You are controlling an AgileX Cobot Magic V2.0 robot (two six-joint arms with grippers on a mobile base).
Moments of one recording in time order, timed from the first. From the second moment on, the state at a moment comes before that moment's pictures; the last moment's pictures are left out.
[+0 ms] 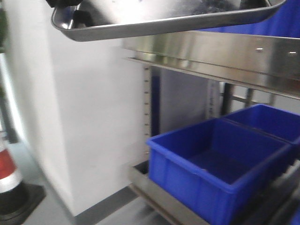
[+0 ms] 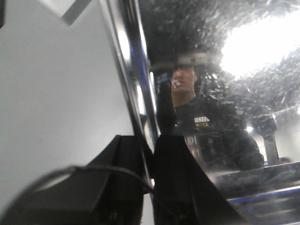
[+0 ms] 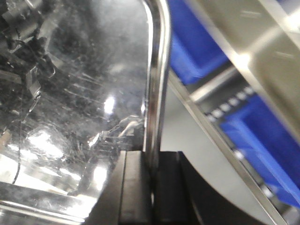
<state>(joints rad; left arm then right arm) -0.69 1.55 -1.63 0.12 1.25 -0.39 0.59 1.39 -1.51 -0.20 1.23 0.55</state>
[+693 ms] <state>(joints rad) -0.69 1.55 -1.63 0.12 1.25 -0.39 0.59 1.39 -1.51 -0.20 1.23 0.55</state>
